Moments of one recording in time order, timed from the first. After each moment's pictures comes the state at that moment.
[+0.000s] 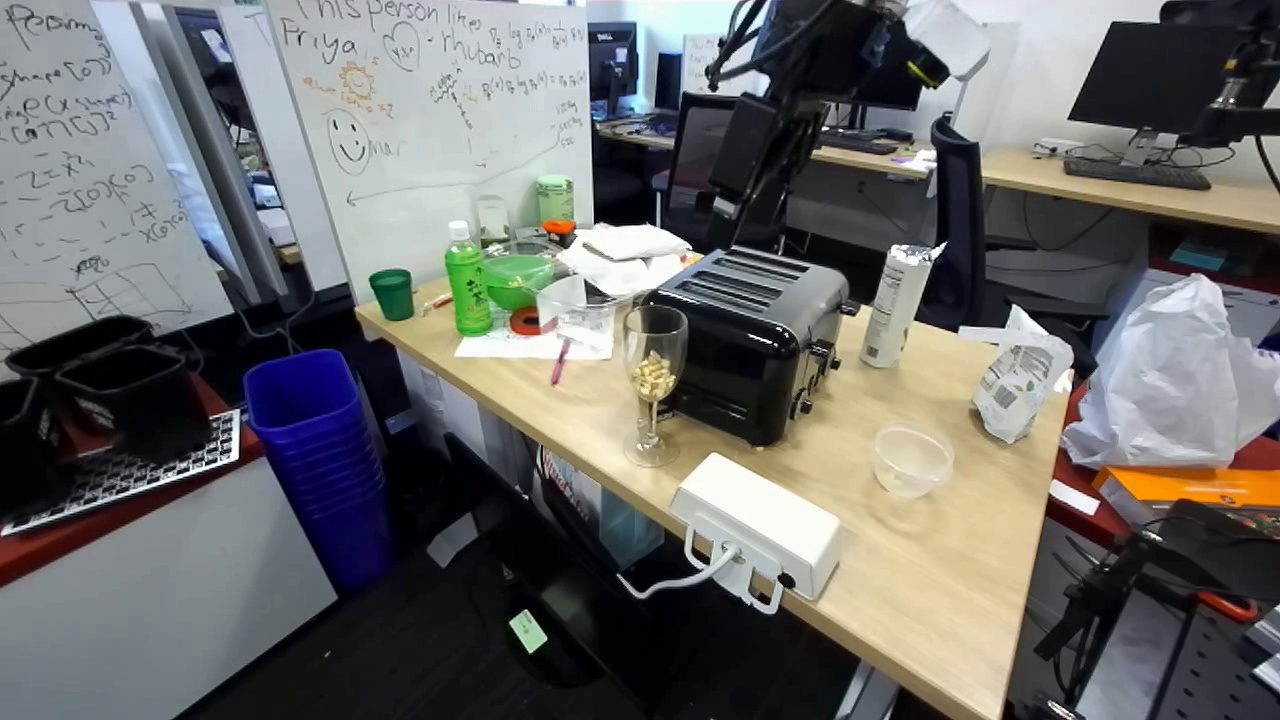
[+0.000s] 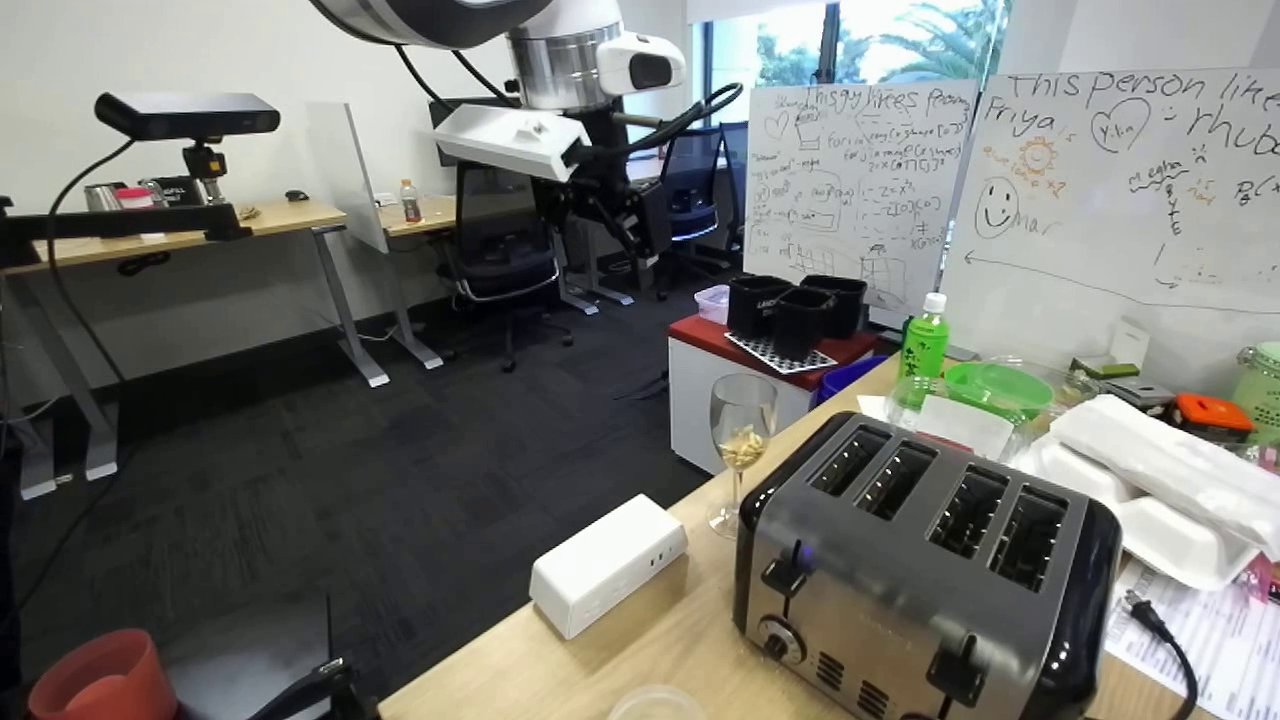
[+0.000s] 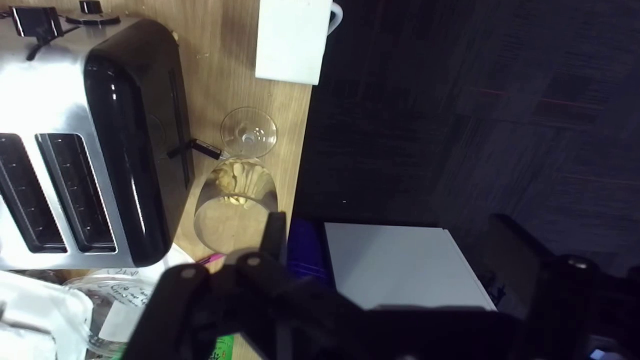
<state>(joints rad) 0.24 -0.11 0.07 -2.25 0.15 2.38 -0.16</state>
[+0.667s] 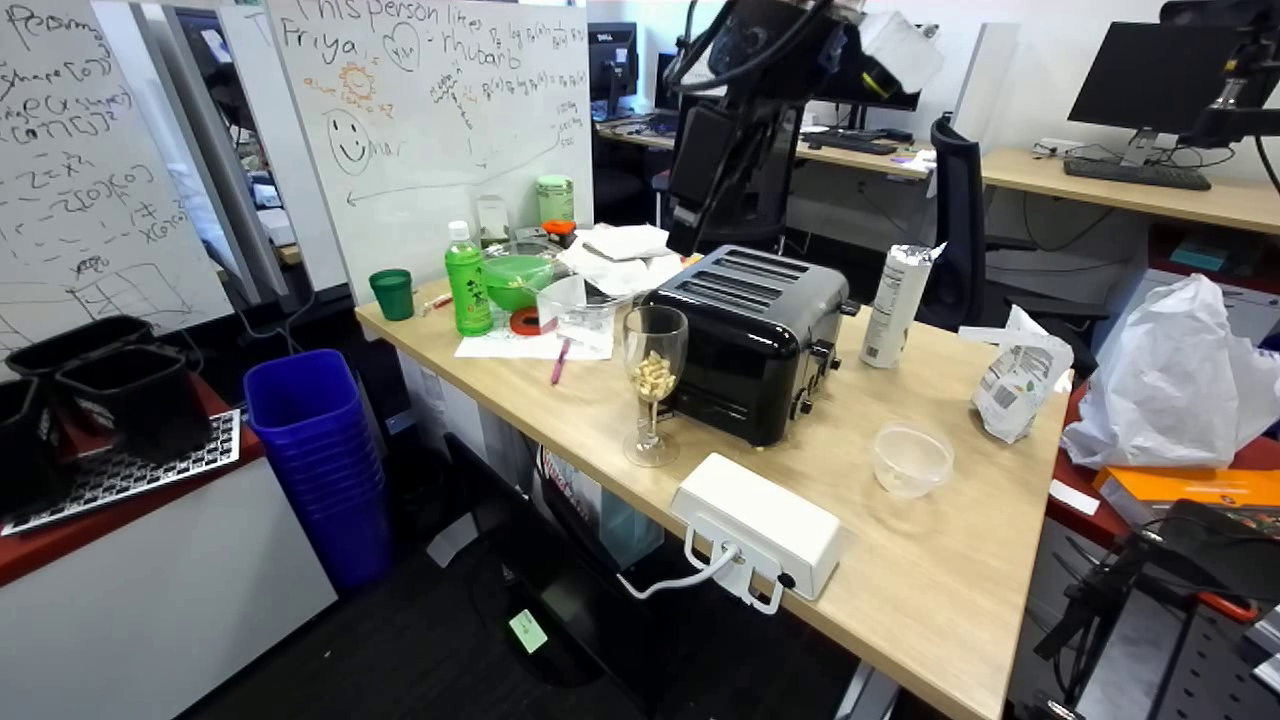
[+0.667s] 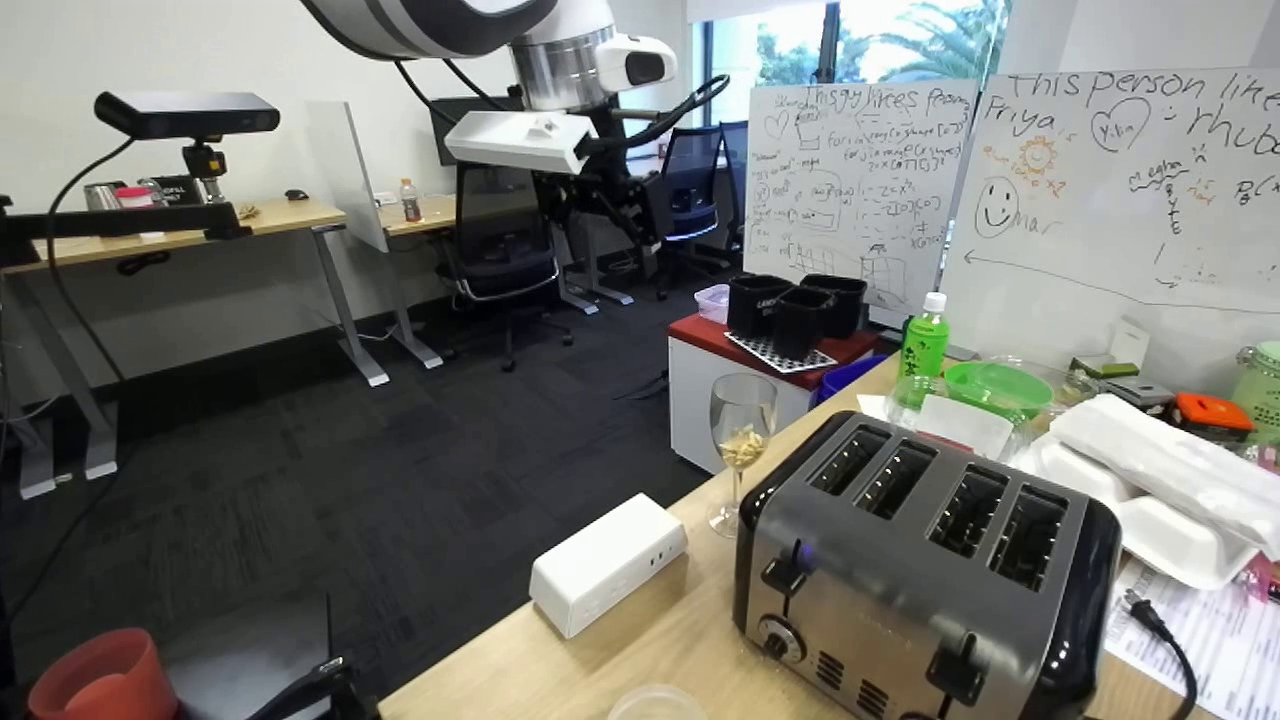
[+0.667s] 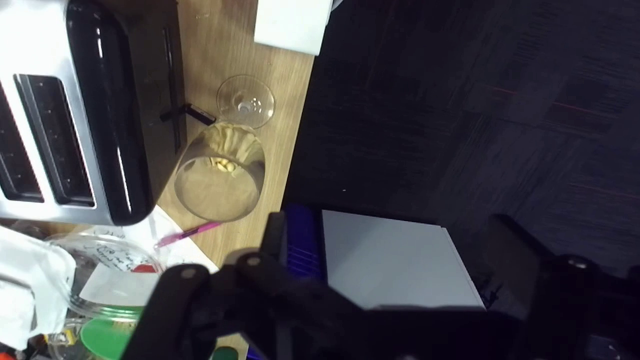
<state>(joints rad) 0.24 -0.05 0.12 -2.20 0.08 2.42 -0.14</state>
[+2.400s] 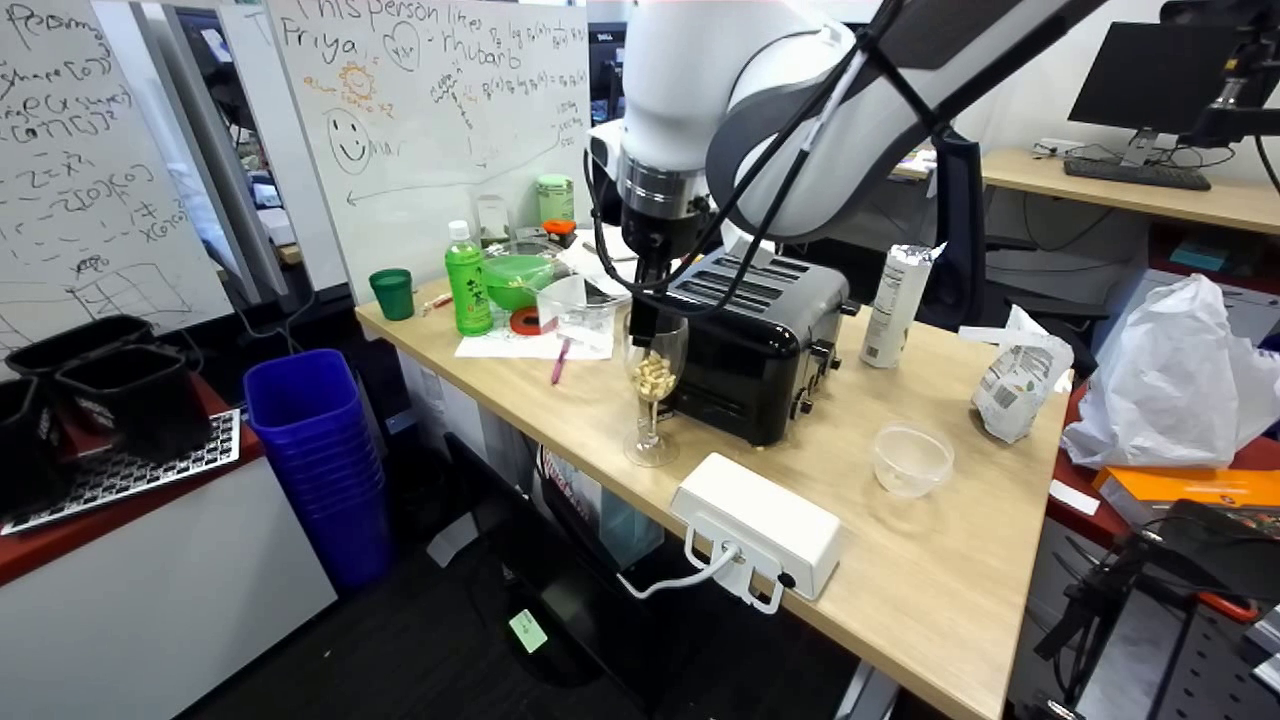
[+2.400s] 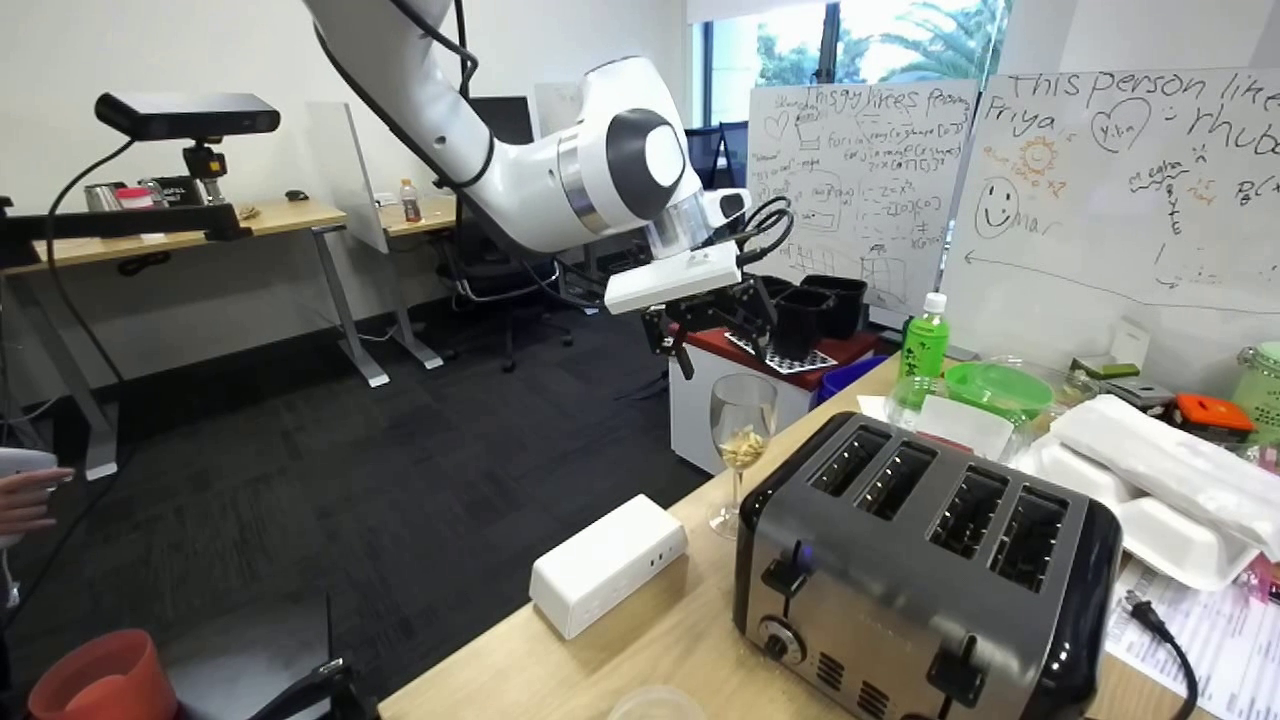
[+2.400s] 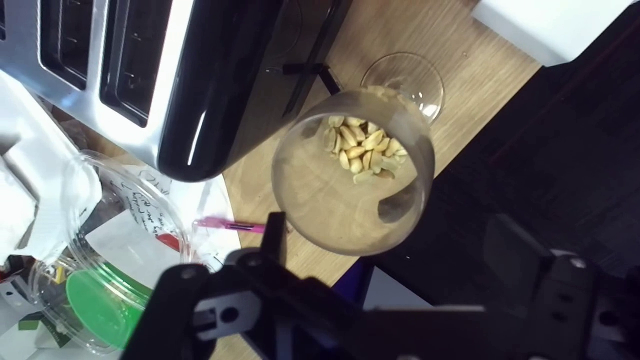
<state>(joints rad) 0.24 0.44 0.06 -1.91 -0.49 2.56 -0.12</state>
